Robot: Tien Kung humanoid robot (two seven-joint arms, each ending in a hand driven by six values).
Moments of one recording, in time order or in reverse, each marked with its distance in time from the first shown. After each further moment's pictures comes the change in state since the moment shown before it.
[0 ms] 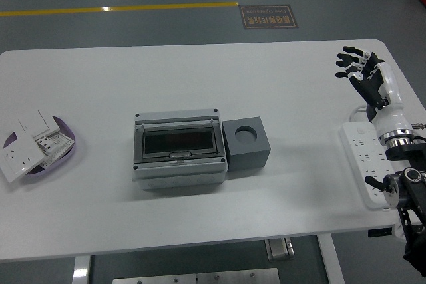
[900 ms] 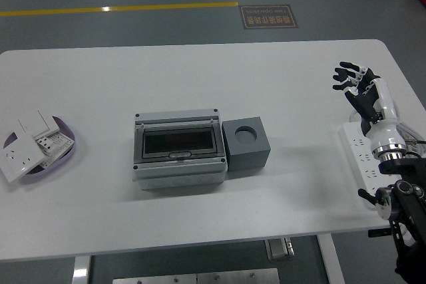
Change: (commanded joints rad) left arm 0.031 0.010 0.013 0.000 -0.029 0.007 0.002; right arm -0.045 0.051 0.008 -0.023 -0.012 0.006 0.025
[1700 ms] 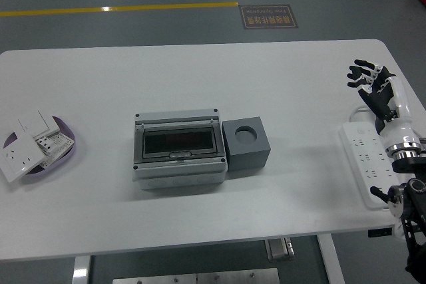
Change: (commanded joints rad) left arm -0.038 -0.017 0.004 0.000 -0.019 0.002 -0.020; right arm -0.001 -0.025 0.049 0.004 0.001 -0.001 -0.009
